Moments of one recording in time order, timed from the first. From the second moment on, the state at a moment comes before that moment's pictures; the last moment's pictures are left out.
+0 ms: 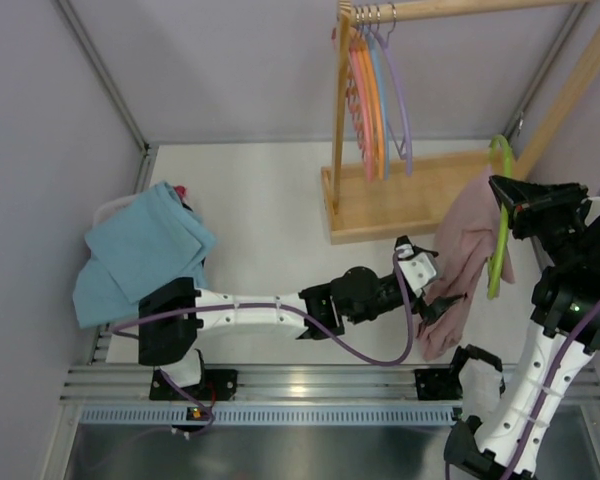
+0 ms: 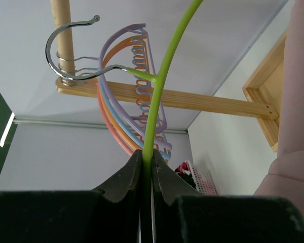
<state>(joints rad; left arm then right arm) -1.37 1.68 1.19 0.61 -0.16 0.05 -0.49 0.74 1.28 -0.63 -0.66 1.29</state>
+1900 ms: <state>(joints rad) -1.28 1.53 1.34 0.37 -0.23 0.11 -0.49 0.81 1.00 -0.51 -0.75 1.13</state>
